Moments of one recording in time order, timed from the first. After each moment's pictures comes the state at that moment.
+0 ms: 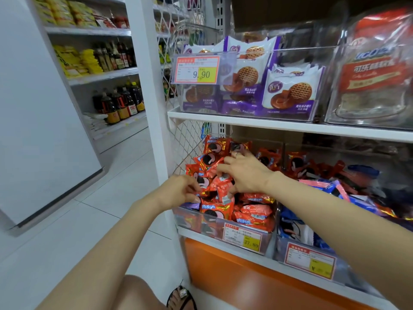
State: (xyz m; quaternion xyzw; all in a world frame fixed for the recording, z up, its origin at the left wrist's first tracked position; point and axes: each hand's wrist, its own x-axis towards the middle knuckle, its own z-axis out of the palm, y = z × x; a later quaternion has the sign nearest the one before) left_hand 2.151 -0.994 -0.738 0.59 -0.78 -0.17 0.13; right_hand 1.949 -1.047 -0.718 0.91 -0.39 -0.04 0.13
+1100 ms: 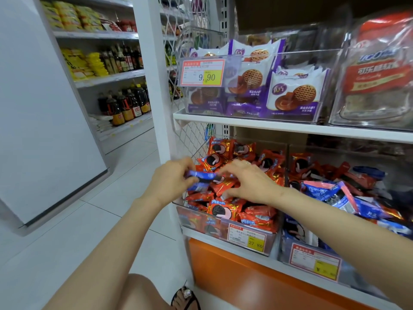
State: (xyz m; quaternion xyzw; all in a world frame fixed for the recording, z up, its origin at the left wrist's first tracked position) left_hand 2.155 -0.983 -0.717 0.64 -0.73 0.03 0.23; right_hand 1.944 -1.023 -0.728 0.89 -0.41 0.15 -0.09
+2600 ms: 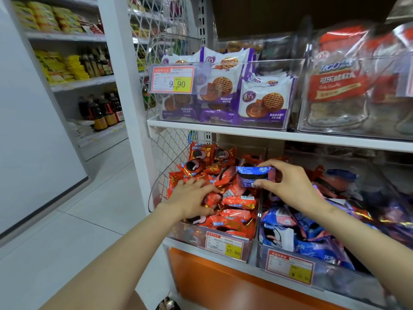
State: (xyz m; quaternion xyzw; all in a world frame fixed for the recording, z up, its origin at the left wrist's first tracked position) left_hand 2.090 -1.019 -0.755 0.56 -0.83 0.03 -0.02; right_hand 1.844 -1.005 -0.720 0.74 -0.54 0.37 -0.15
